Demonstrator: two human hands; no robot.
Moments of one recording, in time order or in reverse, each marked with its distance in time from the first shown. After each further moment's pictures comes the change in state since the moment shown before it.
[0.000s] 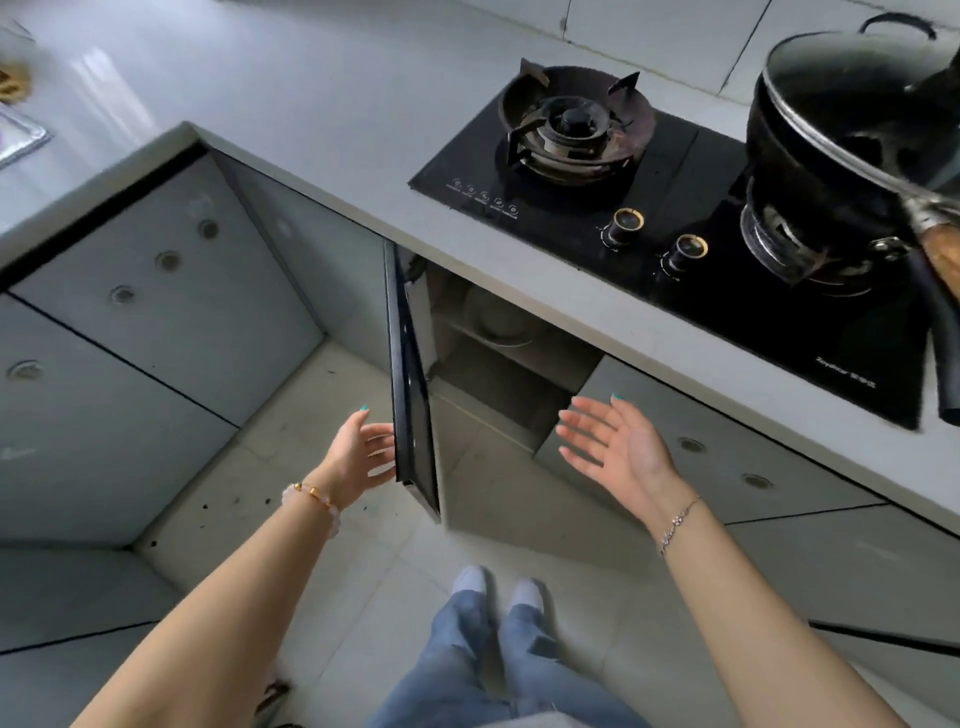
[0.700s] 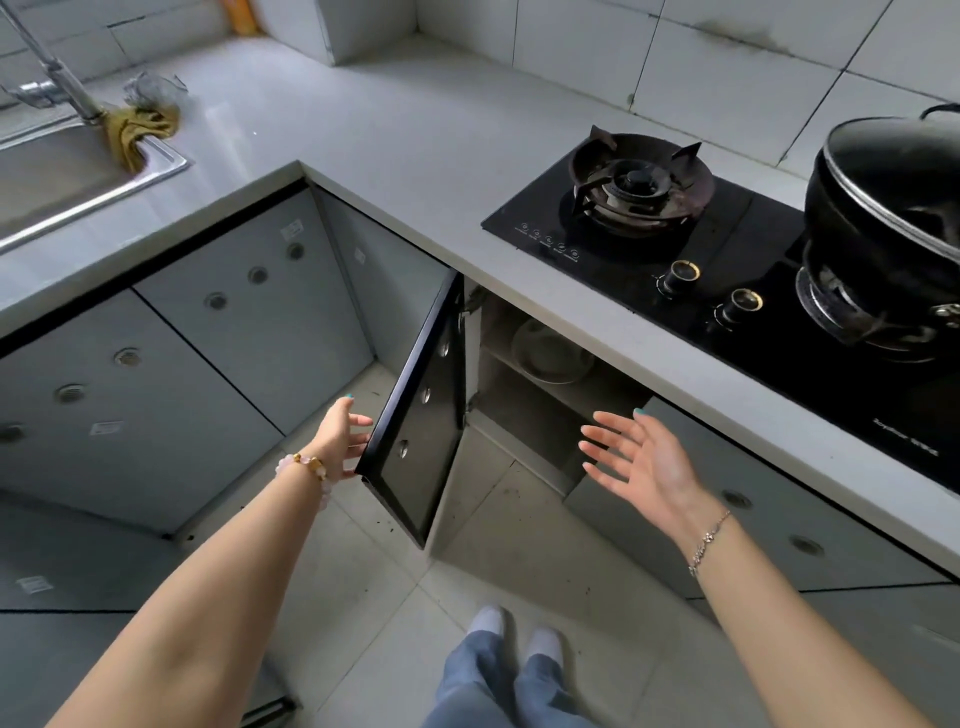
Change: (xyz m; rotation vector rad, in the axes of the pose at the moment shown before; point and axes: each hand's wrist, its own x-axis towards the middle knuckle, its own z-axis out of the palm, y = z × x) left_hand -0.018 0.040 -0.065 0.123 0.272 0.111; right_hand -0.013 -0.007 0.030 -0.123 -0.114 -0.034
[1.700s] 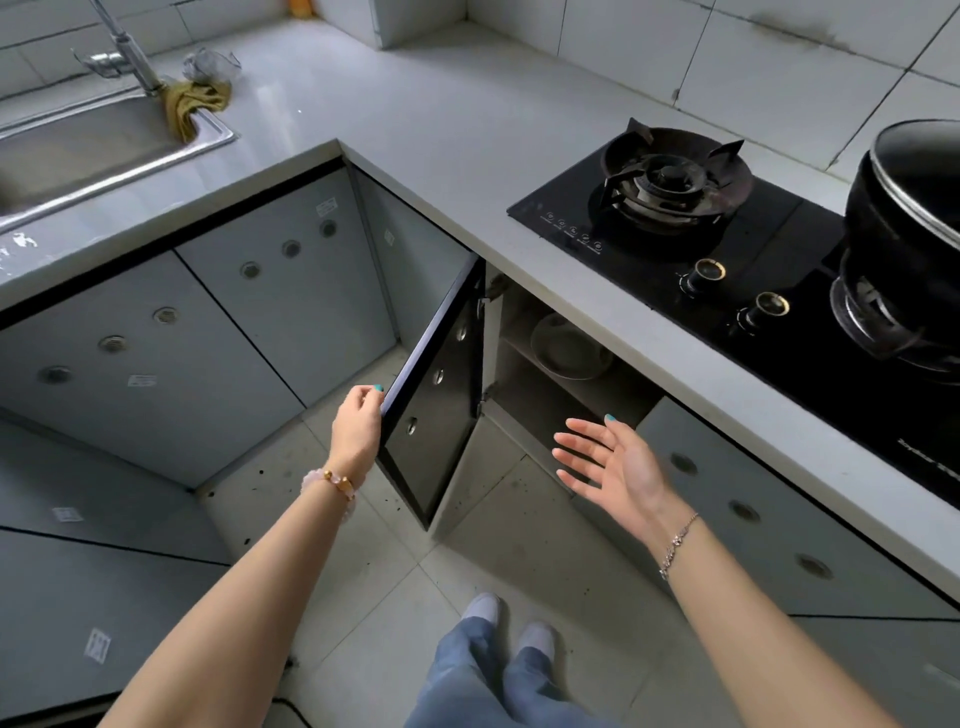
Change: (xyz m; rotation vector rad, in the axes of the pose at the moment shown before) left_hand -0.040 -0.036 0.028 0.046 0.244 0.466; right_hand 0.006 0.020 0.000 -0.064 -0.111 0.087
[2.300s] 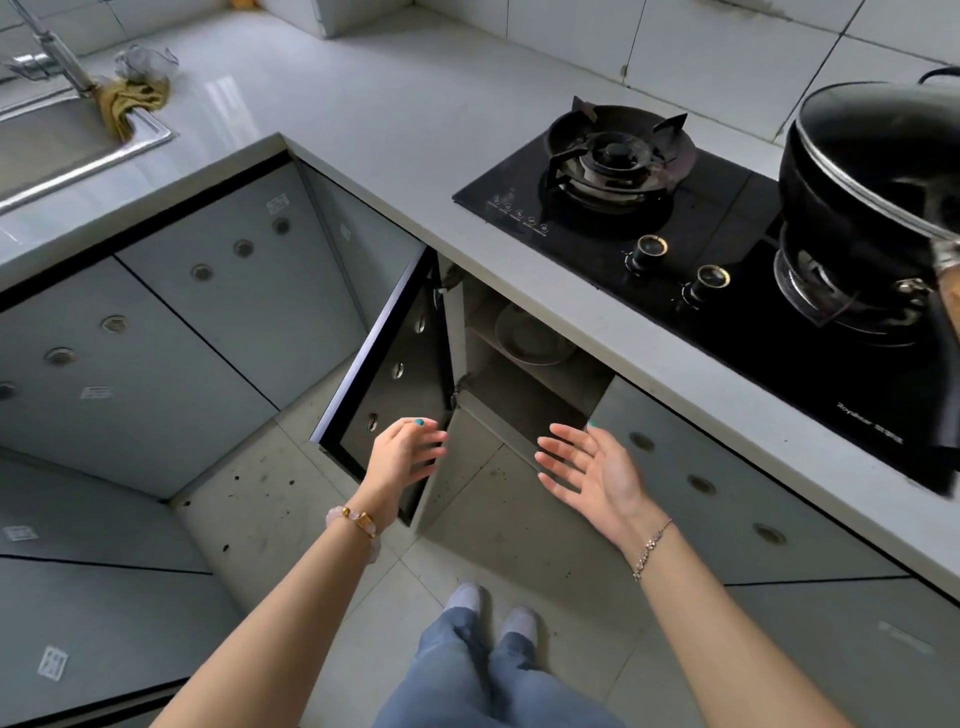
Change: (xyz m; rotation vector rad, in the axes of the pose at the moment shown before) left_hand -0.079 0.009 0.077 -0.259 -0.311 -0.192; right_hand 0.004 0.013 -0.054 0.138 0.025 0.025
